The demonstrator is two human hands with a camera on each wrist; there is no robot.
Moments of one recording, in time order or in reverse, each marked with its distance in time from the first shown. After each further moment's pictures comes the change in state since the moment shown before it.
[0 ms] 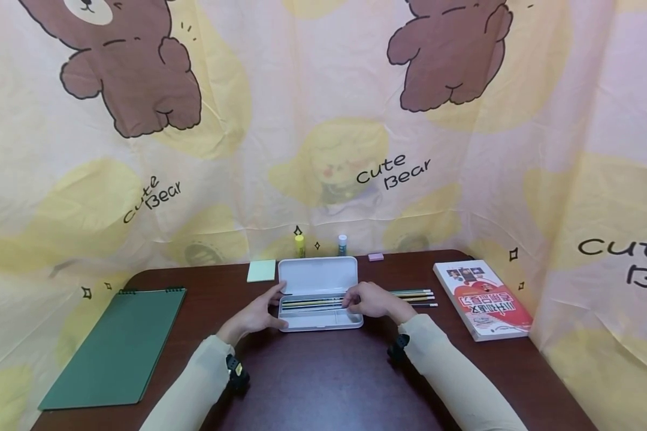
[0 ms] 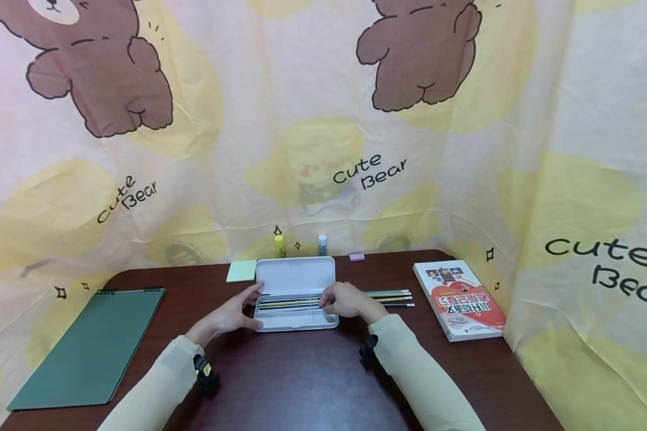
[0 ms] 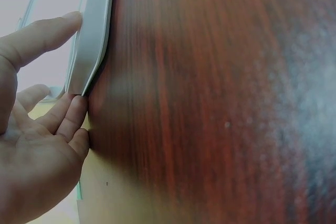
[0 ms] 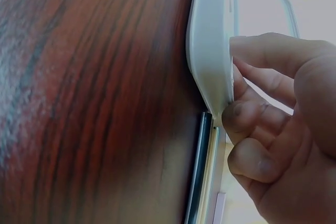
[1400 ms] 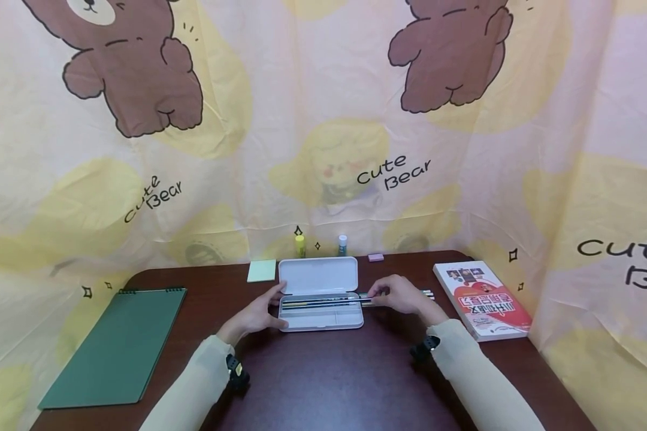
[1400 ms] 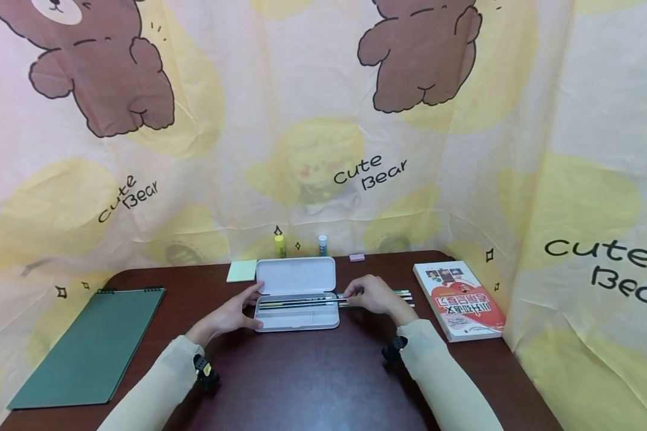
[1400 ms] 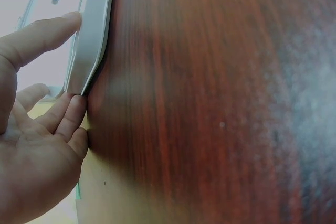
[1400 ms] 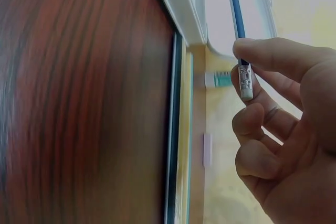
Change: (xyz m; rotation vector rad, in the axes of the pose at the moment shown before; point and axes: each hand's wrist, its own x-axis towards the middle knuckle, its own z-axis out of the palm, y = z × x) left_hand -0.003 0.001 -0.001 0.009 0.001 0.002; right_hand -0.041 0.033 -0.031 0.065 0.208 0.052
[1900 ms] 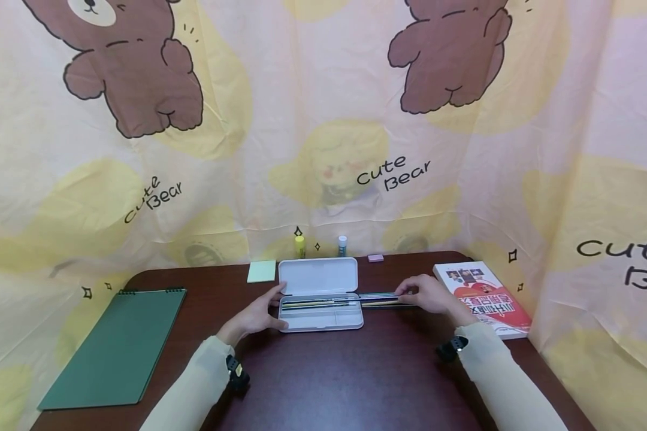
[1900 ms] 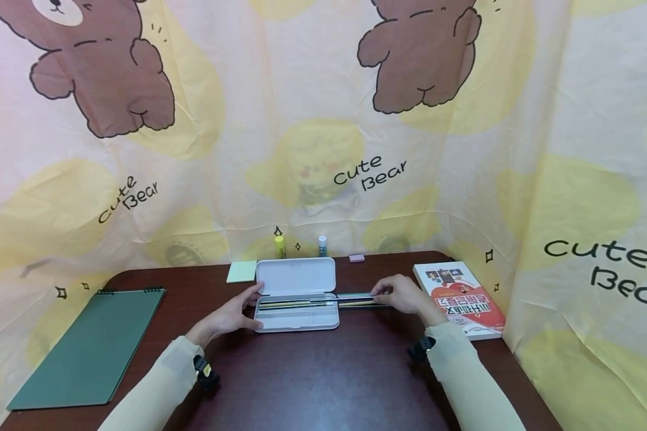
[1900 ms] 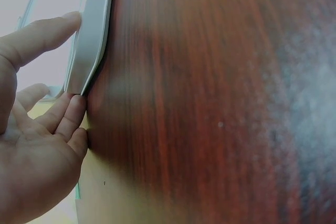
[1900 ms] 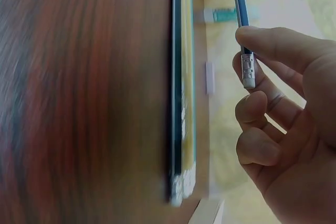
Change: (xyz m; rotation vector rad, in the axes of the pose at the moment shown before) left_hand 0.001 -0.002 0.001 -0.010 0.000 0.007; right_hand -0.027 0.051 -0.034 -0.051 0.037 0.042
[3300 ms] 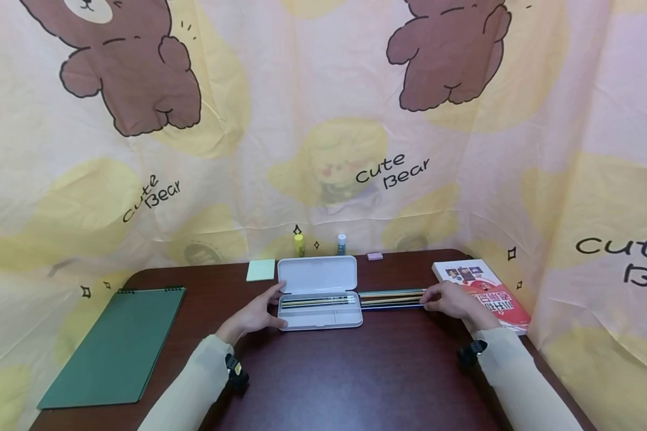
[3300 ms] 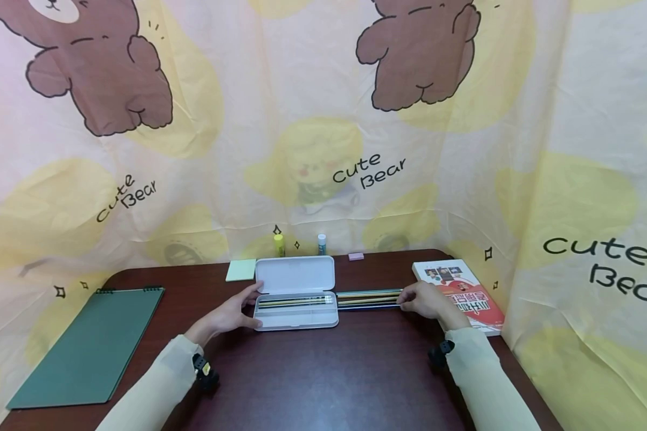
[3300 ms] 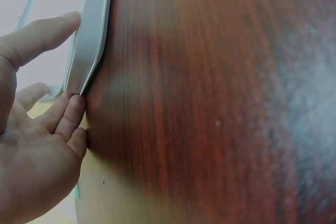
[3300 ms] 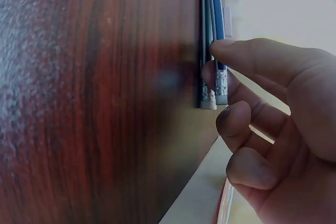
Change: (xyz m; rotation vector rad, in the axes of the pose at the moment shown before) left_hand -0.001 0.001 -0.001 0.032 -0.015 -0.024; right_hand -0.030 0.038 -0.016 0.003 -0.067 0.194
